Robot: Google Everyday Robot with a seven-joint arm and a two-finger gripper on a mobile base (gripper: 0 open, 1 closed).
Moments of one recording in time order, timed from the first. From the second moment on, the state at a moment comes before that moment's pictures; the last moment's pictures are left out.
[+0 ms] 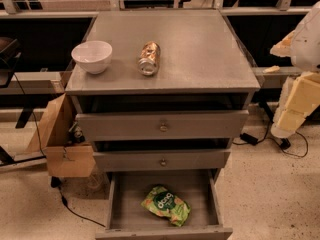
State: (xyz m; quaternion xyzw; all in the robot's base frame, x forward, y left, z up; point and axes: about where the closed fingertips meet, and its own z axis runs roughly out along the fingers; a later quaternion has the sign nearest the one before) arm 0.438 -0.217 0.976 -0.60 0.78 -0.03 0.16
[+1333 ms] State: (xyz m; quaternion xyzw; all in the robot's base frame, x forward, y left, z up) arm 0.373 -0.144 0.906 -0.48 0.84 0.00 0.25
